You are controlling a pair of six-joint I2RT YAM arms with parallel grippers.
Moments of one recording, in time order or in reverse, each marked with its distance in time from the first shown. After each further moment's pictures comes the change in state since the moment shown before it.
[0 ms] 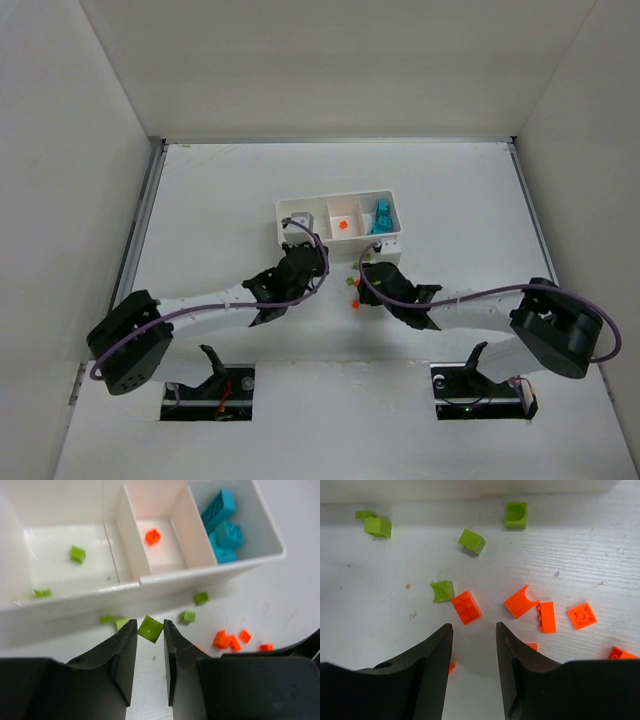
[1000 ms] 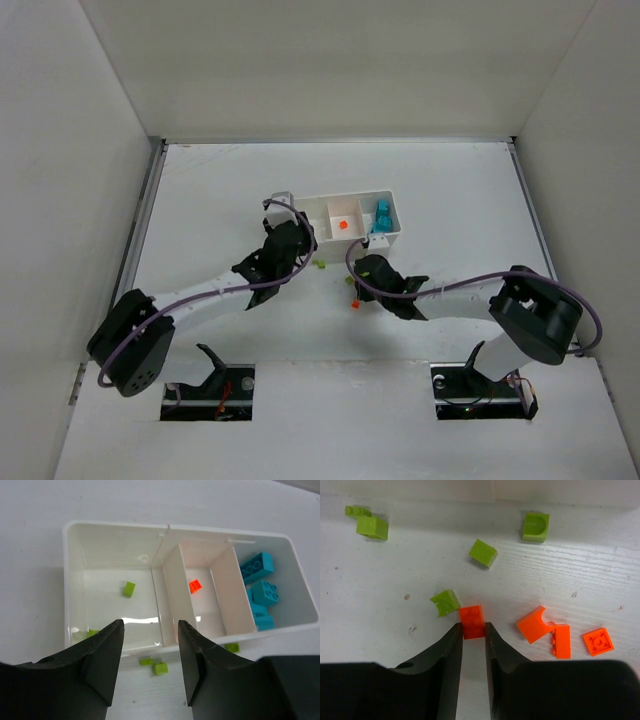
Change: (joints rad) left arm 0.218 0.014 0.077 -0.028 0.046 0.049; right arm -0.023 0.126 0.097 -0.029 -0.041 -0.064
